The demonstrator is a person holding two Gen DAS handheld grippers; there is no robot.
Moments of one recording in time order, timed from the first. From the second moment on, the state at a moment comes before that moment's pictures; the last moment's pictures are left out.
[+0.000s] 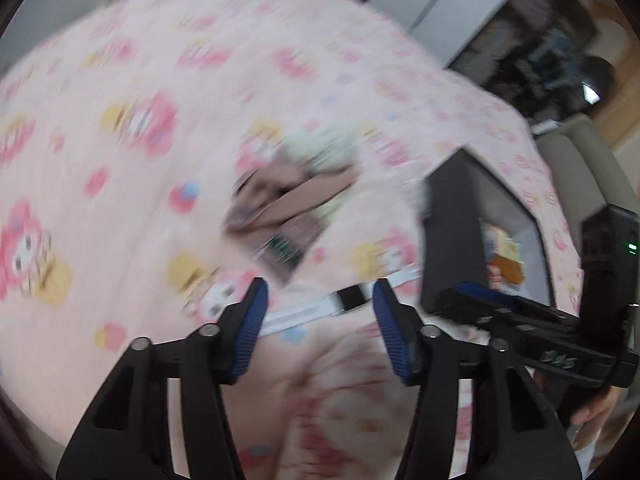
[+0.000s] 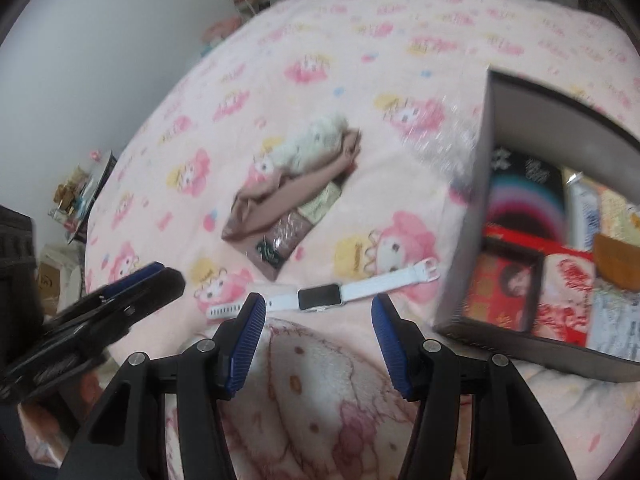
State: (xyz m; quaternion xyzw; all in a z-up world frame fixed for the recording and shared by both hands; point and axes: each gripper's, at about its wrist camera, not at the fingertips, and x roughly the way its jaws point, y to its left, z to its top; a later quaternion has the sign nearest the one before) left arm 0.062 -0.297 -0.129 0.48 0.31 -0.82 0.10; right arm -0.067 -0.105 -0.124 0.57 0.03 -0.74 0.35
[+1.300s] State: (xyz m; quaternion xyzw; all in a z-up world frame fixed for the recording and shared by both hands) left arm 0.059 -0.375 -0.173 0.33 0.48 -0.80 0.11; right arm -0.113 -0.126 -0.201 0.70 -0.07 -0.63 0.32
